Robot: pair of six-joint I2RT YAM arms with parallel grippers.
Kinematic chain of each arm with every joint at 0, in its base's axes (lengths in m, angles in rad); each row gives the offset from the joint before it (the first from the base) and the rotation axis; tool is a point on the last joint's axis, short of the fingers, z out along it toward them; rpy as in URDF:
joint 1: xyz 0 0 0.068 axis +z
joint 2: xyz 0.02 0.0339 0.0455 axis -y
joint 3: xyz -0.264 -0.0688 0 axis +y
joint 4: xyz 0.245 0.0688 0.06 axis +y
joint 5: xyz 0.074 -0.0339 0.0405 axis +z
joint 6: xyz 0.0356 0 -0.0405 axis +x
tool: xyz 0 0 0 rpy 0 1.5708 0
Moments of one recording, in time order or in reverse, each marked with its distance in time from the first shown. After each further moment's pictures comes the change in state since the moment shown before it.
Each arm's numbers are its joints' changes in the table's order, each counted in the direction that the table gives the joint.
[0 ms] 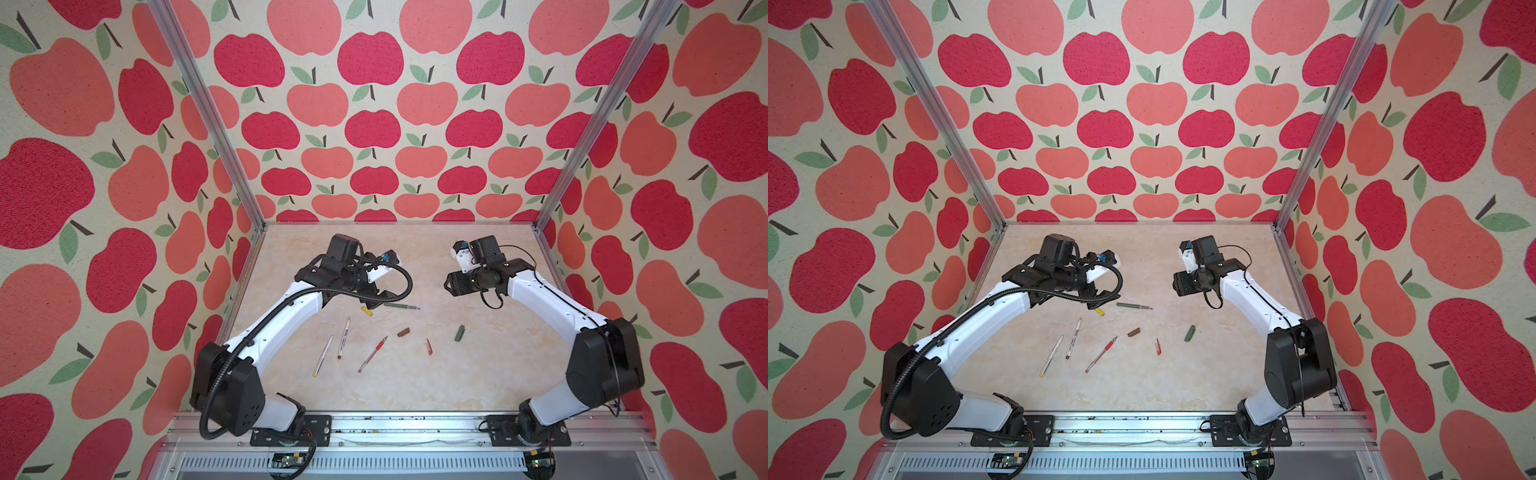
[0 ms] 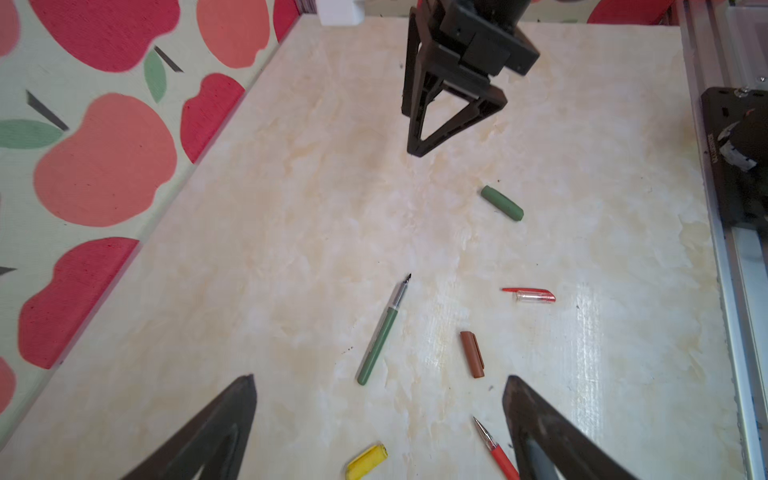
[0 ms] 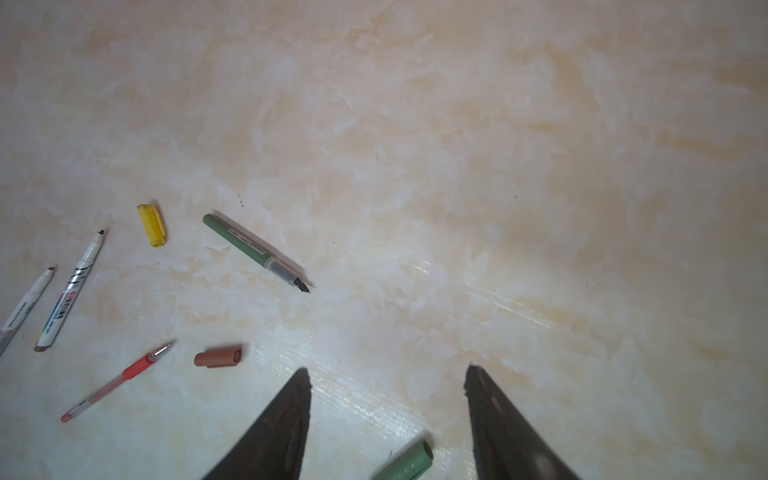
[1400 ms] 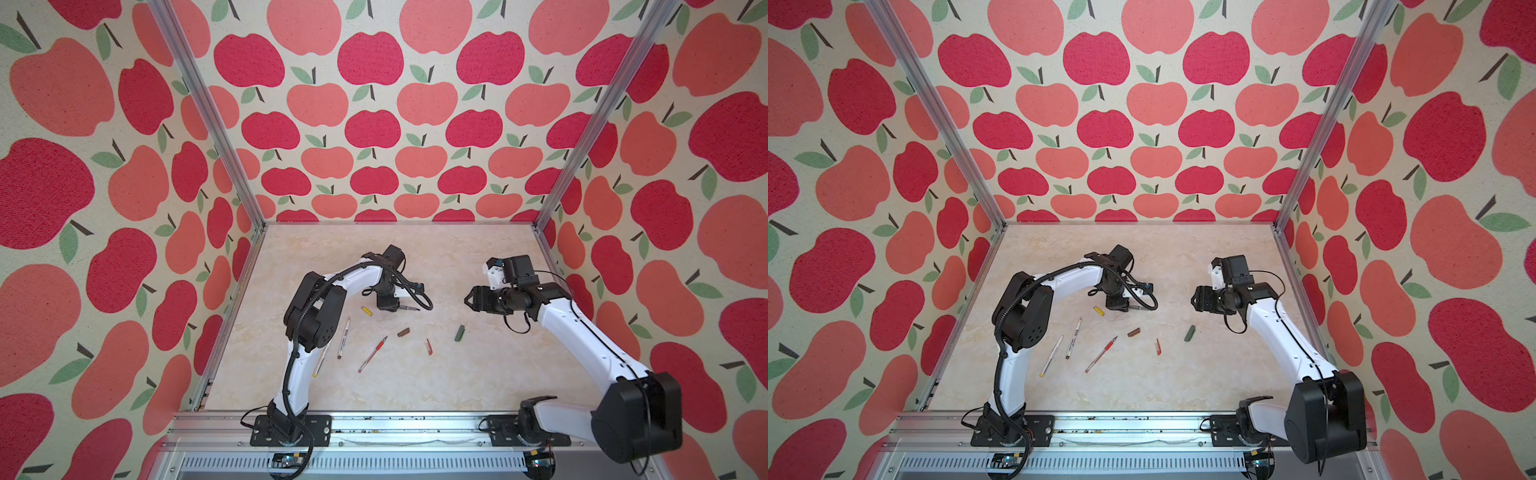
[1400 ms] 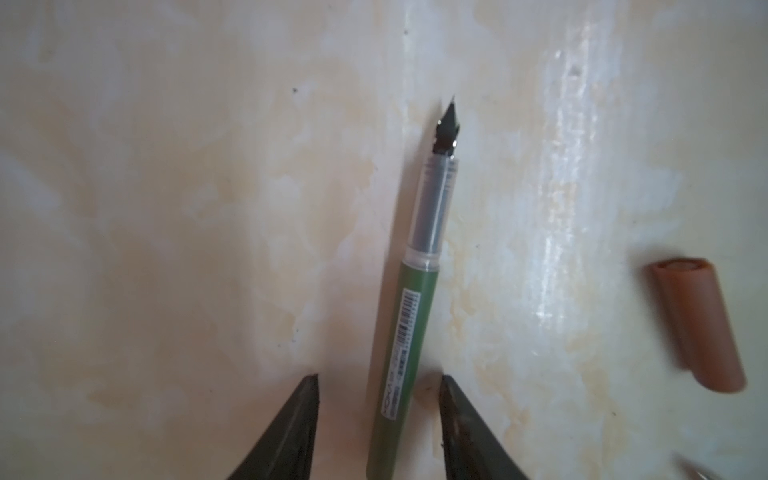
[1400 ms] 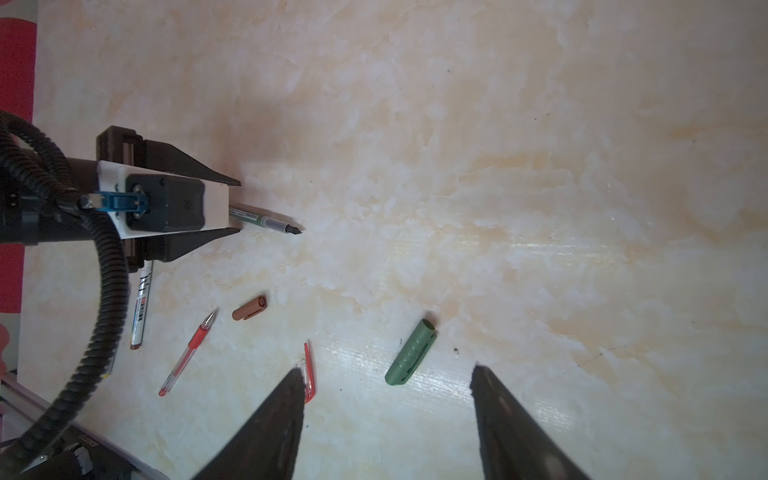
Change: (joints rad) left arm -0.110 -0.659 -0.381 0.245 0.306 0.306; right arm -0.123 0.280 0.202 0.058 0.078 0.170
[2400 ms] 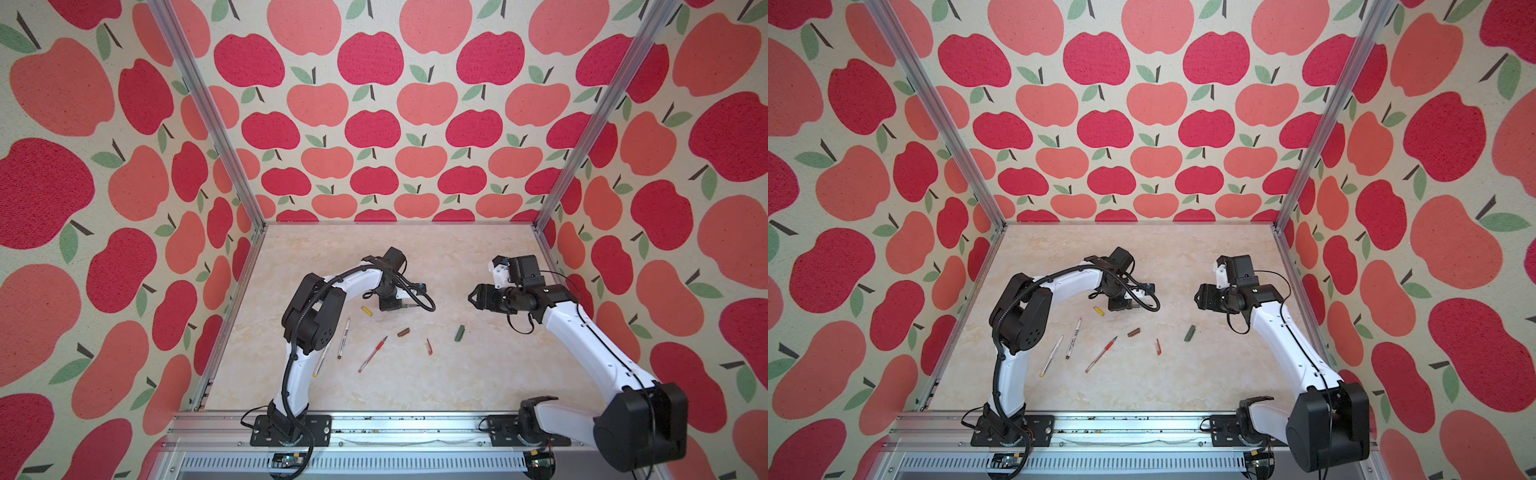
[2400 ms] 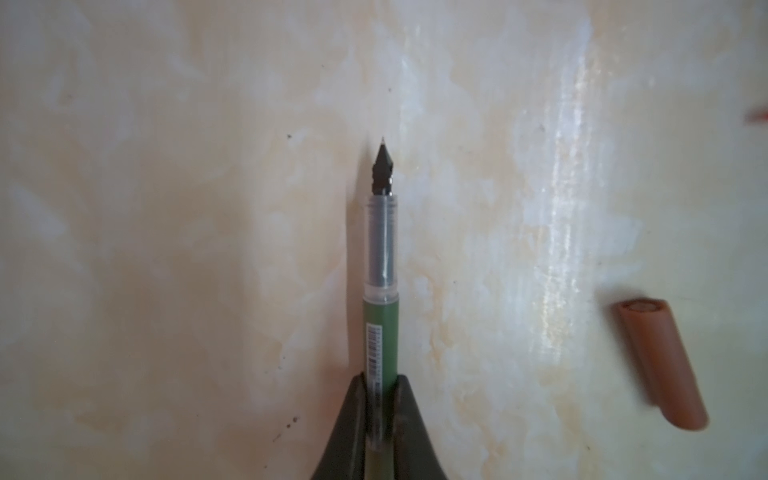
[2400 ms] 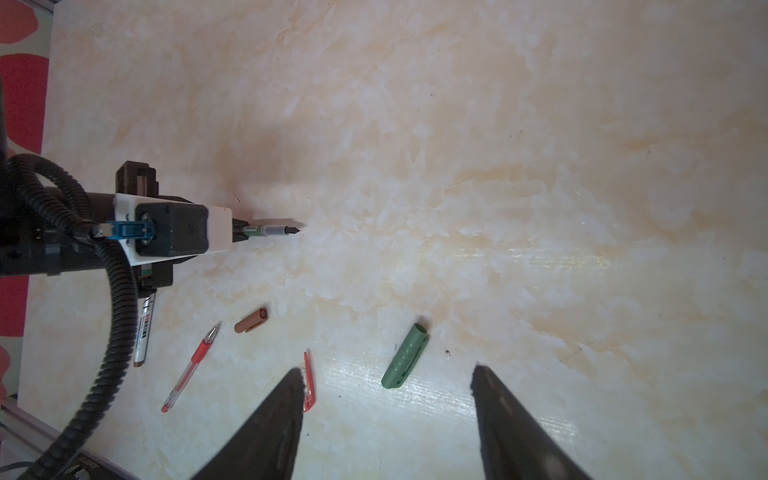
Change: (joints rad) left arm 0.004 0.063 0.096 -0.096 -0.066 -0.063; right arm -0.018 0.038 0.000 0.002 -0.019 0.018
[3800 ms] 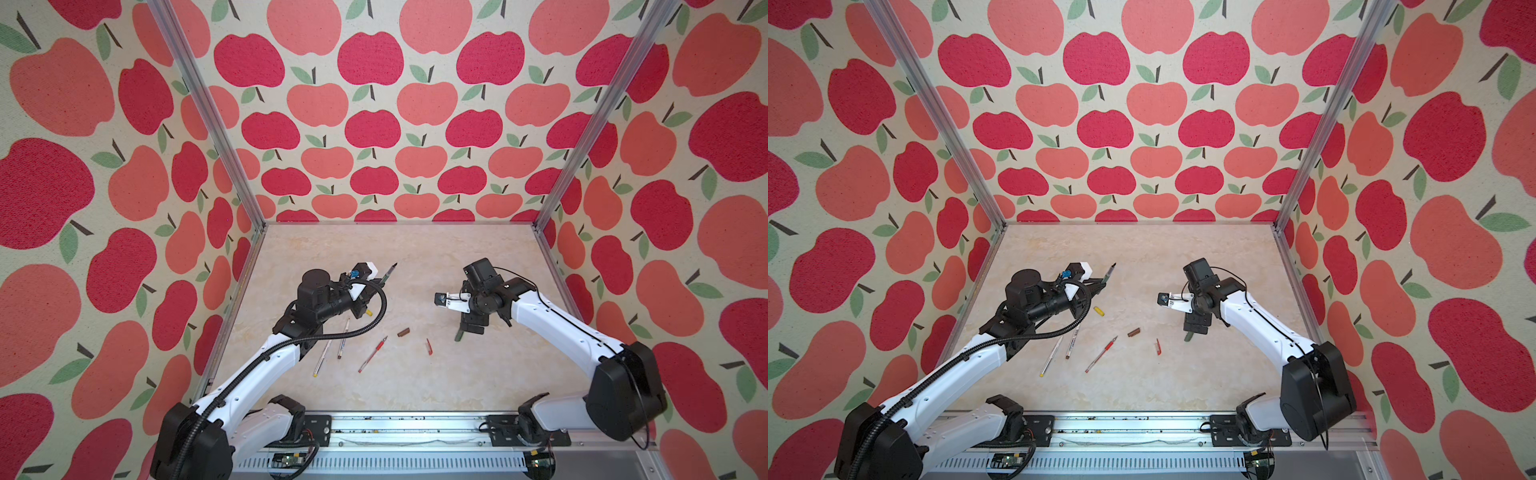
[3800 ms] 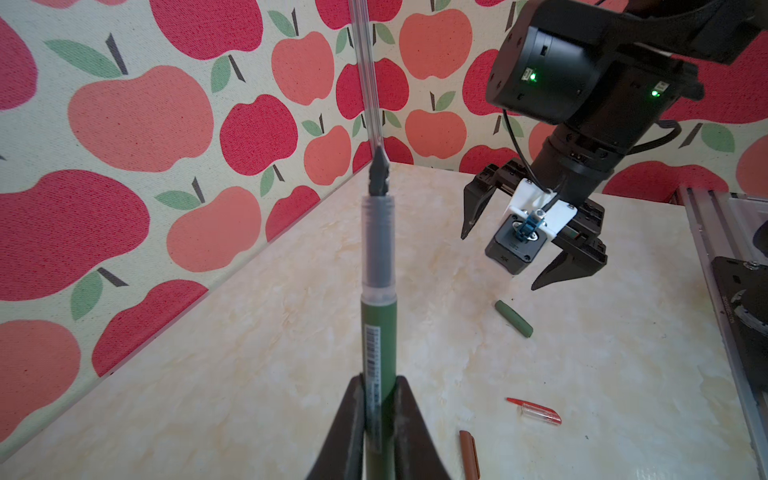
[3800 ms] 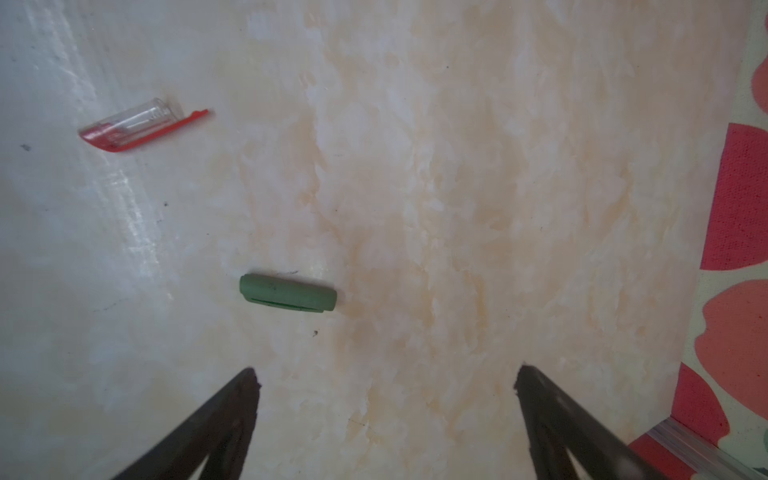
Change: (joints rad) left arm 0.144 1.034 0.830 -0.863 -0.271 -0.648; right arm 0.259 -0.188 -0.105 0.058 -0.310 -1.275
